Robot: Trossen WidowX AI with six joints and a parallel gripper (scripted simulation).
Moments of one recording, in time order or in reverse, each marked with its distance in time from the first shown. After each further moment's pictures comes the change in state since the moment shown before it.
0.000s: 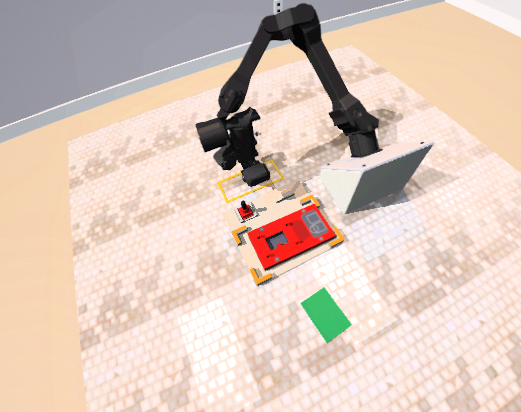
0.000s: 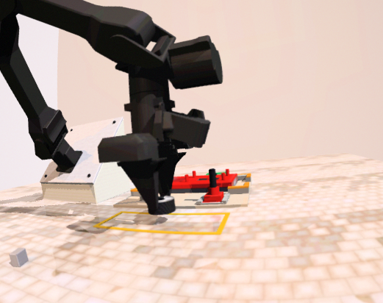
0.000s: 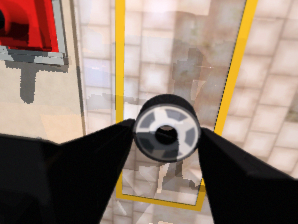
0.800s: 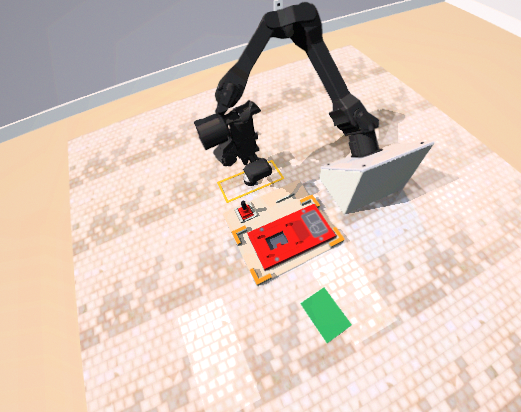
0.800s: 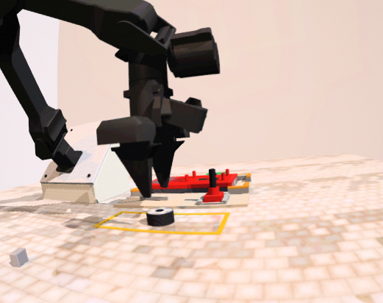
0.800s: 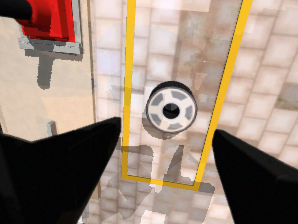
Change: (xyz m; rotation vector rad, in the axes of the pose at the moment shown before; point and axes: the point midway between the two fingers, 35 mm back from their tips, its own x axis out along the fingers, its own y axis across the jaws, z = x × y) arm -0.019 0.002 -0.004 -0.020 0.017 -0.004
